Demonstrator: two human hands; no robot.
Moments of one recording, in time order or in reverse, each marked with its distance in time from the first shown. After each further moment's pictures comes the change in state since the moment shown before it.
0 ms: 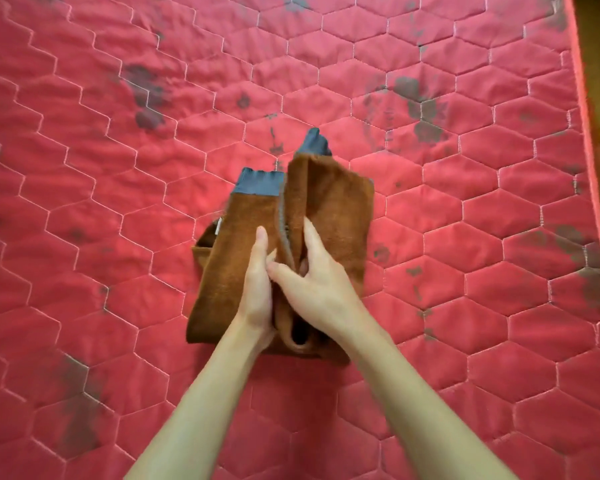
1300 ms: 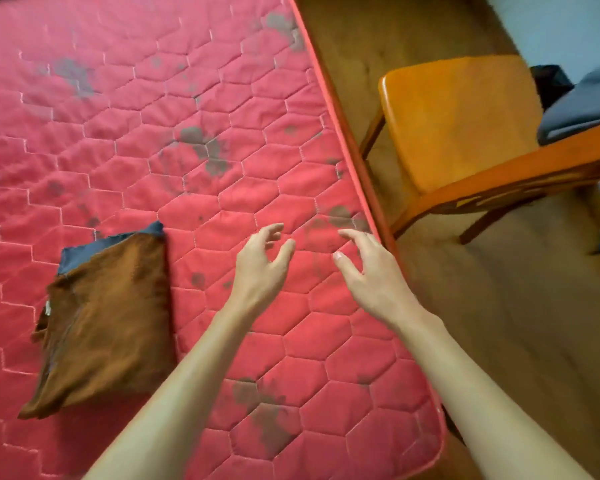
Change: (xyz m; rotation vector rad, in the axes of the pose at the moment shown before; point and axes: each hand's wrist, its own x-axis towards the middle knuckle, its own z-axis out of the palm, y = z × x) left_hand -0.016 -0.111 0.324 1.156 -0.093 0.429; right_hand -0.147 0.150 -0.368 -0.180 0.401 -0.003
